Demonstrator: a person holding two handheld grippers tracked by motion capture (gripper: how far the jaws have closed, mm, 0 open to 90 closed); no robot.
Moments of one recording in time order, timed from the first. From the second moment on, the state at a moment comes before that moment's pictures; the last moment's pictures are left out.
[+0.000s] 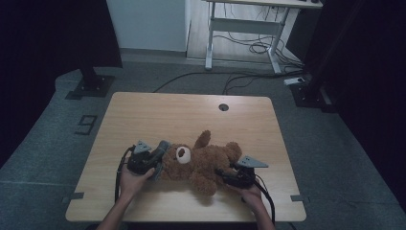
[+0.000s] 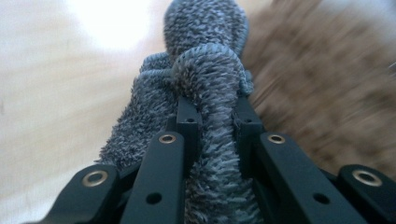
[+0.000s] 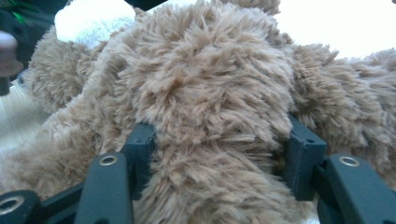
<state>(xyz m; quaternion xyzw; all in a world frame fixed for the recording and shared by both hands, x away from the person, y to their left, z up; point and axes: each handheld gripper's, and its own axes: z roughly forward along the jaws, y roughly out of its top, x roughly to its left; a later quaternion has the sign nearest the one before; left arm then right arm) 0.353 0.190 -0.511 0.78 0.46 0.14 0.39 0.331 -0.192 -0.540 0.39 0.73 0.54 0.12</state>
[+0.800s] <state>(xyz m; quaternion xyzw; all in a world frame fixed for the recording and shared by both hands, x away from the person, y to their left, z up) 0.380 0.137 -0.454 0.79 0.40 0.14 0.43 0.328 -0.189 -0.538 0.38 0.73 0.54 0.15</state>
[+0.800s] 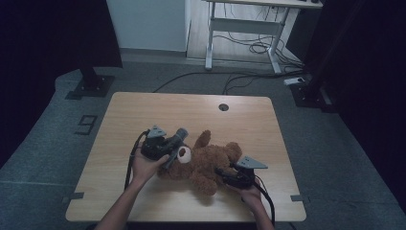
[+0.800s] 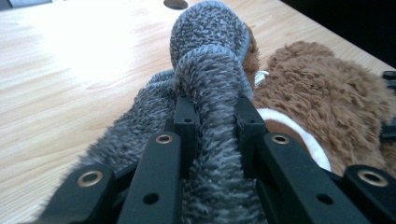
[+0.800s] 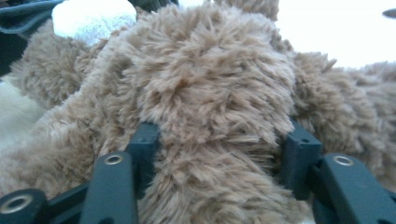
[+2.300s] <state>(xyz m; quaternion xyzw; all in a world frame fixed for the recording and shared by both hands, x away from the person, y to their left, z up) 0.336 0.158 -0.472 0.77 0.39 0.15 0.48 0.341 -0.178 -0.521 0.38 0.76 0.51 0.12</state>
